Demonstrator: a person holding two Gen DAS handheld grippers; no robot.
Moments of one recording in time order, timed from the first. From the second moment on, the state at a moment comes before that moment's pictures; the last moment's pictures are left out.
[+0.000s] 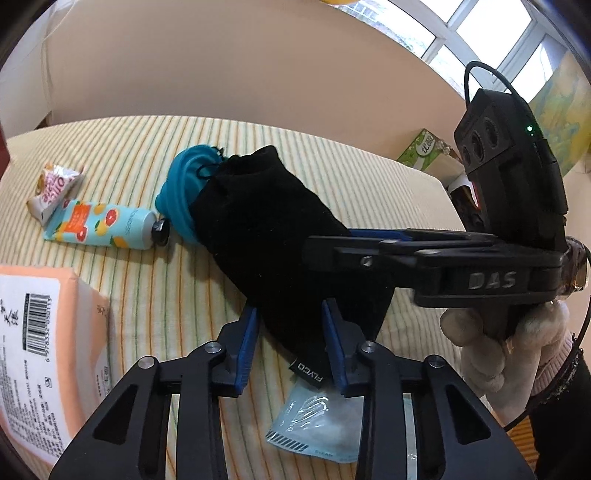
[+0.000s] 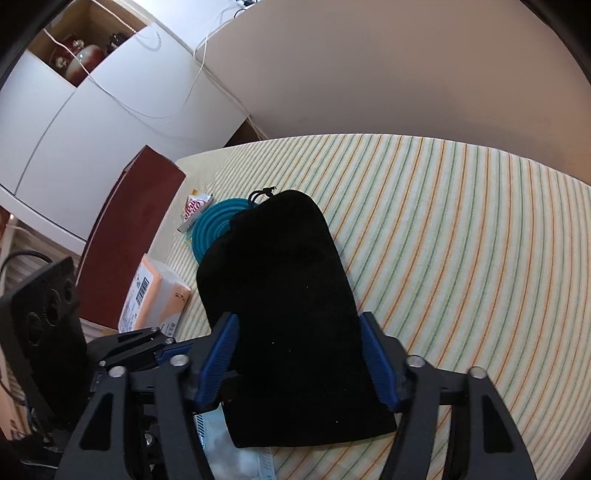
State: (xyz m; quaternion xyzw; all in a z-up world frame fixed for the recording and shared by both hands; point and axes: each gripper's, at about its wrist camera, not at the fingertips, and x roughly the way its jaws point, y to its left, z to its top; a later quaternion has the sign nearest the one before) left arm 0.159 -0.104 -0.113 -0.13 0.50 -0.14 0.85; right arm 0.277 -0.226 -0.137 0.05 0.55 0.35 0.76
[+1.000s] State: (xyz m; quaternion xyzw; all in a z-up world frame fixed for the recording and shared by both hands) left arm 0.077 -0.044 -0.009 -0.13 0.40 -0.15 0.90; right arm 0.170 -0.190 -0.016 -0.02 0.46 0.34 0.82
